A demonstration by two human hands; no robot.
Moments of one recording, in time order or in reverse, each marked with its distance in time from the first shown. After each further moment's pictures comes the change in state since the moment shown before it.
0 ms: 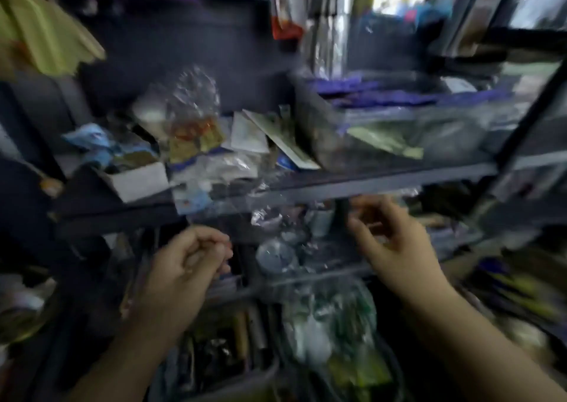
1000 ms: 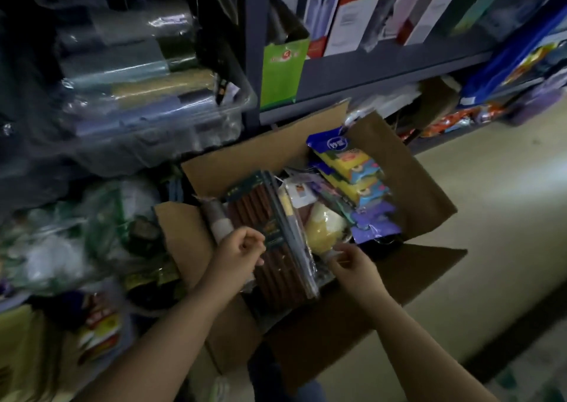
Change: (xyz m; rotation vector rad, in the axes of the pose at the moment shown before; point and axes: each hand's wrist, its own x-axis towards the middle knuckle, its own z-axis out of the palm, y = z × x) left_hand -0.083 -0.145 0.582 0.222 -0.460 -0.647; right_hand -0.192 0.479 -0.285 -0.054 -0.323 1.161
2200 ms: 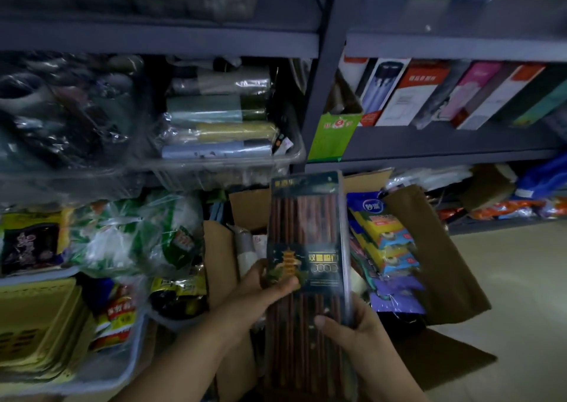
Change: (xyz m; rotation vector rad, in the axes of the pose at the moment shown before) left_hand -0.041 0.030 -0.004 -0.428 -0.075 -0.072; right_hand -0.057 -0.071 -0.029 0.469 -0.532 -0.110
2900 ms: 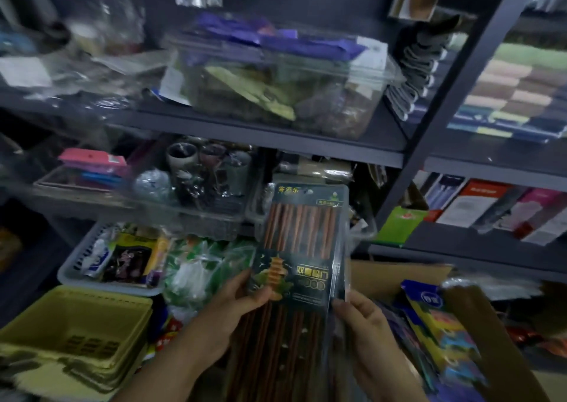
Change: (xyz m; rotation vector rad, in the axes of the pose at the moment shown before) left_hand -0.117 0.050 -0.110 -0.376 0.304 0.302; right_hand 0.002 -0.078 0.125 0.151 -0.324 -0.259
